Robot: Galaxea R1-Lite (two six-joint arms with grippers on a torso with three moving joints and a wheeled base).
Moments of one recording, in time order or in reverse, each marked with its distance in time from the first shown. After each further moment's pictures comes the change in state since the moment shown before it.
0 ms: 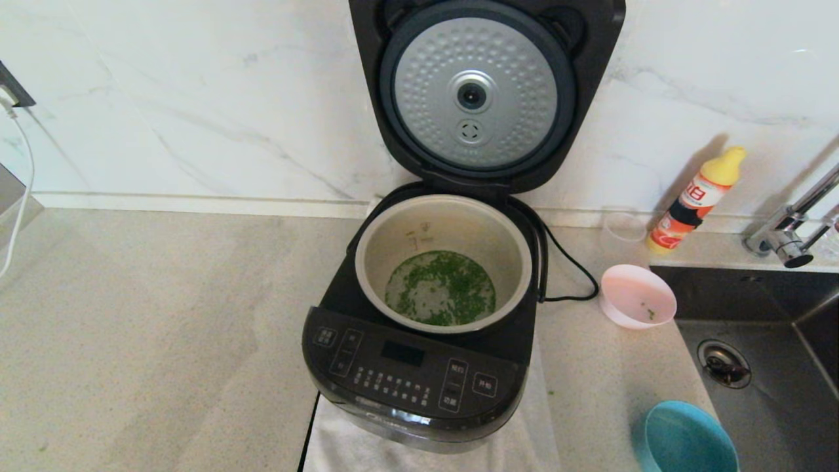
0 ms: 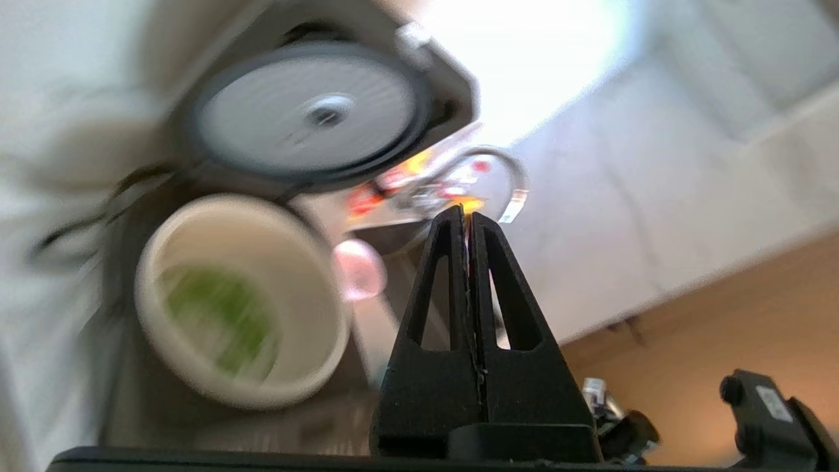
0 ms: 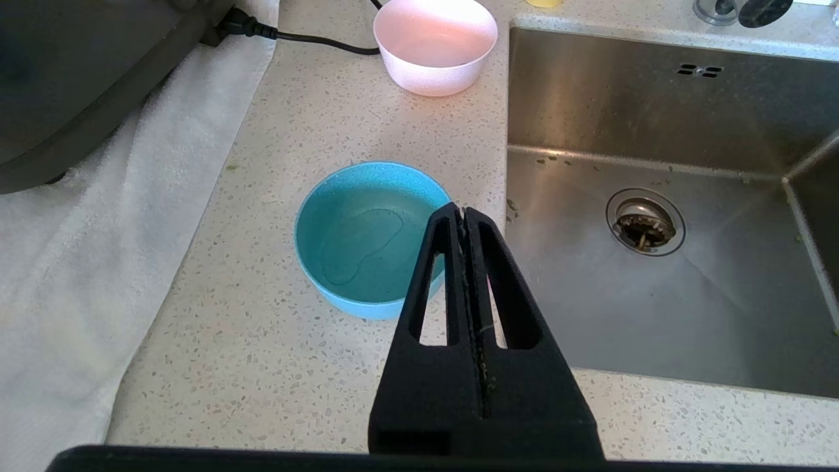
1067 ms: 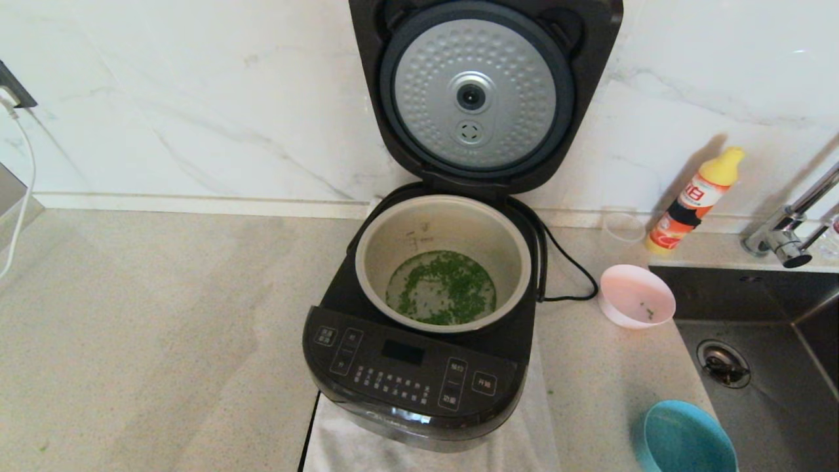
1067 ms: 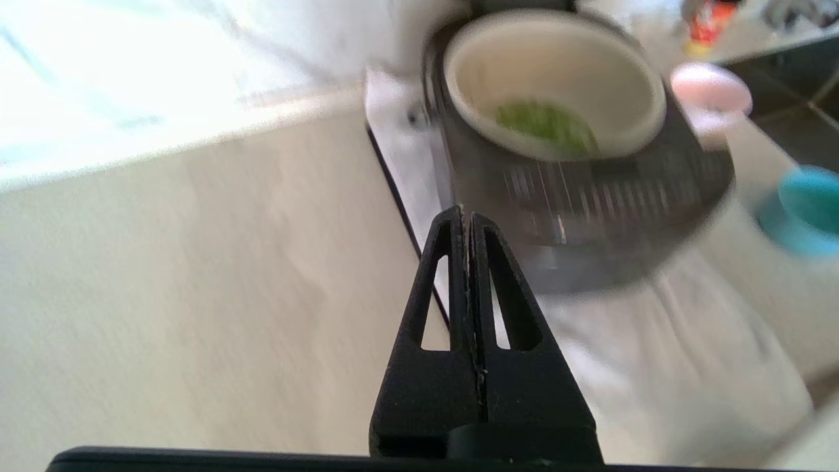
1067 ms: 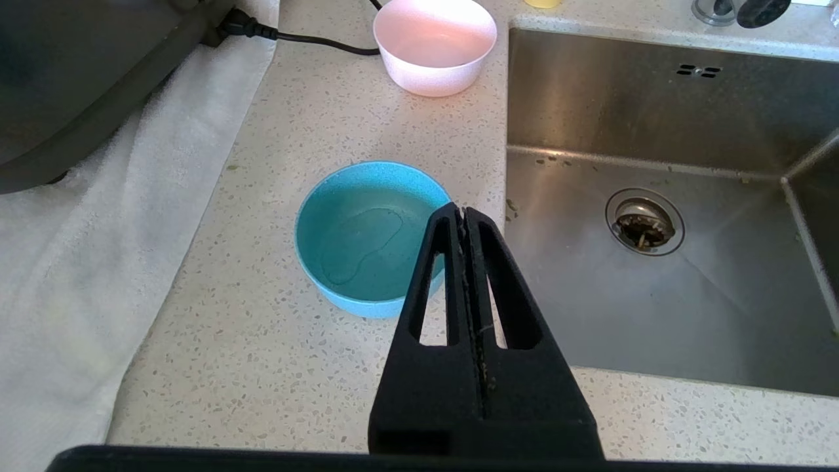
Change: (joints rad) left arm -0.145 -0.721 0.563 0.504 0.581 0.944; right arm 0.000 0.000 0.000 0.000 0.000 0.000
